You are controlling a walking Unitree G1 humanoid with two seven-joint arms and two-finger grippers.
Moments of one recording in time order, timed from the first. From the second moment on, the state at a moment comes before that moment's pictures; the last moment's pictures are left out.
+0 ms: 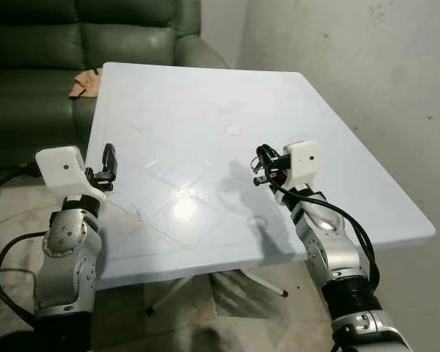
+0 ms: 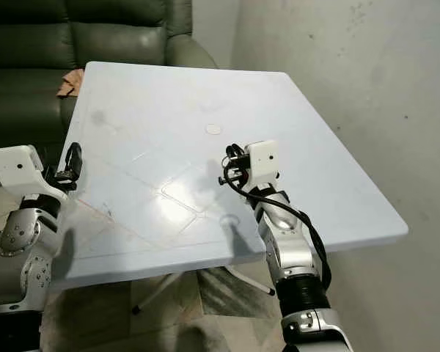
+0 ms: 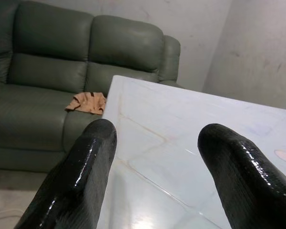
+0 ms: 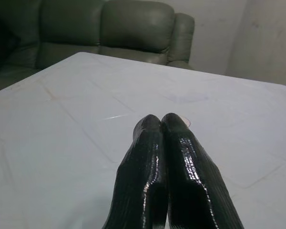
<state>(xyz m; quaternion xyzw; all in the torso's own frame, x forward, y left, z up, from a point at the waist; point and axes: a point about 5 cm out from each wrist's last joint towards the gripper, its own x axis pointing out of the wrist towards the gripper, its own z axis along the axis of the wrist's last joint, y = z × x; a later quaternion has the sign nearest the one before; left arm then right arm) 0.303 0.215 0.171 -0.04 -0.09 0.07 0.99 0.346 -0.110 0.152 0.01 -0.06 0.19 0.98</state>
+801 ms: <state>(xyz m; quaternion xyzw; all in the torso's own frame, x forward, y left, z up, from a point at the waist) 0.305 0.215 0.168 -0.03 -0.07 0.07 0.99 0.344 -0.117 0.147 0.00 -0.05 0.19 0.98</state>
